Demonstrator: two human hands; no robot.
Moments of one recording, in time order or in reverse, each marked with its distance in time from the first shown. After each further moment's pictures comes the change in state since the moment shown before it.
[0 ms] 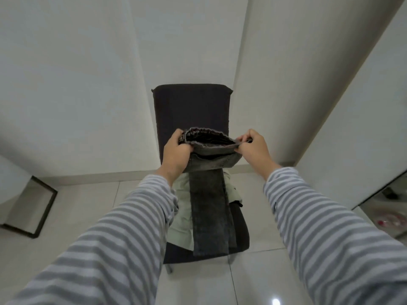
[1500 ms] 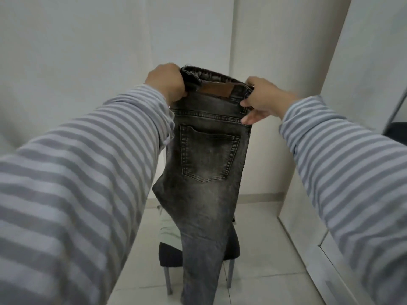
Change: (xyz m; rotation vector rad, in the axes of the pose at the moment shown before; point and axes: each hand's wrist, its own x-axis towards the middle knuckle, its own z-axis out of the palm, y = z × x) left_hand -0.197 0.303 -0.022 0.875 0.229 0.286; right_hand -0.190 -0.244 -0.175 -0.317 -0.143 -0.161
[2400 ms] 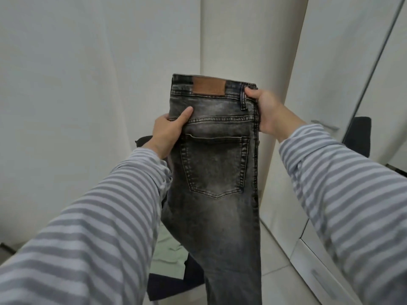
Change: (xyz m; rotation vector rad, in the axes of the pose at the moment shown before) left_hand 0.046 -0.053 0.107 -1.017 -0.120 -0.050; right_hand 0.044 0.017 0.015 0.882 0.051 0.091
